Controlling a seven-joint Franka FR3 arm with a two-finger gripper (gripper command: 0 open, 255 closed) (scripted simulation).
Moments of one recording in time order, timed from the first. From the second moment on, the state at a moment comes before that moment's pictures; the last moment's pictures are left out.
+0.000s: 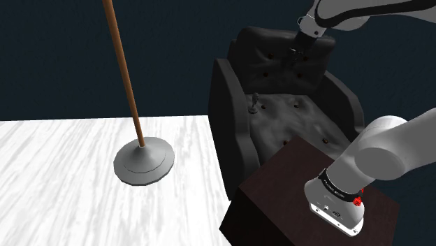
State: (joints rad) arm 0.02 -0.49 -0.35 -2.40 -0.08 2.07 -0.29
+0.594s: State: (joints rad) arm 0.07 -0.14 -0.51 -2.31 0.11 2.29 -0.52
